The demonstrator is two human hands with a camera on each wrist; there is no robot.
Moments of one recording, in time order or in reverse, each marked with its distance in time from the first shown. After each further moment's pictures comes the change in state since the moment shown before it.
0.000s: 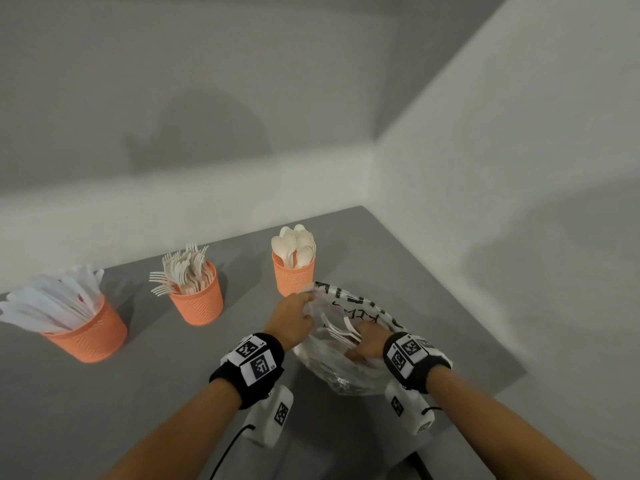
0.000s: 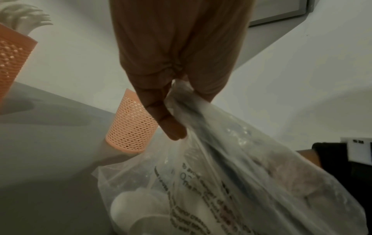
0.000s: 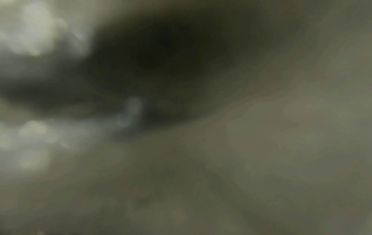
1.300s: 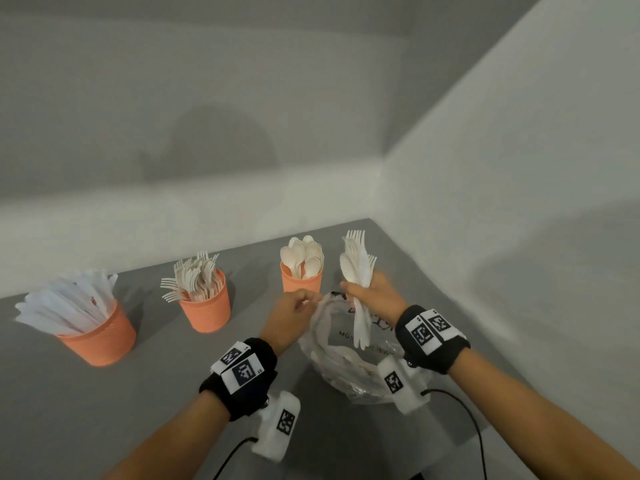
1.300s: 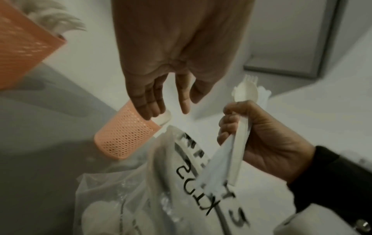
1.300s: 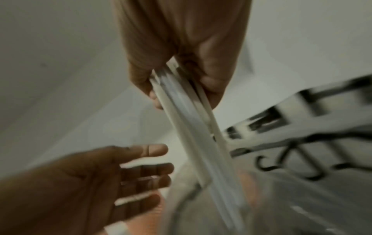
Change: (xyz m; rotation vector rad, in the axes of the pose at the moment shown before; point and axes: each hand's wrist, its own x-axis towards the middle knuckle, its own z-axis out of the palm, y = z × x) left_hand -0.016 0.013 -0.029 -0.427 0.150 0.044; right_hand -0.034 -0.059 -0.072 0.712 0.353 -0.346
